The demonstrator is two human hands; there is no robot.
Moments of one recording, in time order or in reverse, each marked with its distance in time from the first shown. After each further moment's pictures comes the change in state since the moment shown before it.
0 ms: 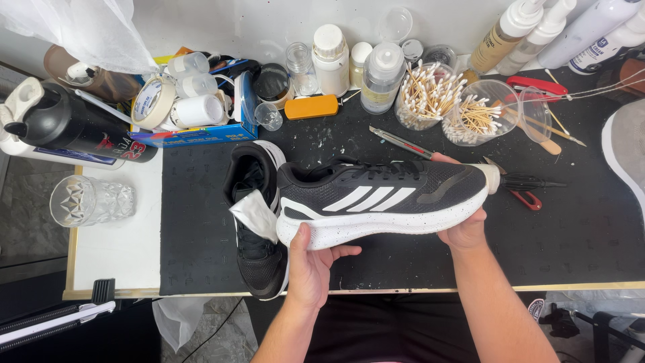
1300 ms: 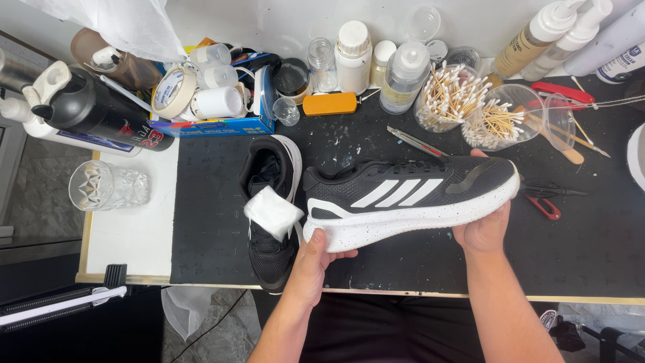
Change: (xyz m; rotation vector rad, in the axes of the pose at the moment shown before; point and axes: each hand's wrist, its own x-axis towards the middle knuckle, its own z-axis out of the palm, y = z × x) left_hand -0.001 -0.014 -0.048 0.199 -0.096 -0.032; right_hand 0.002 0.002 0.004 -0.013 0.114 -0.155
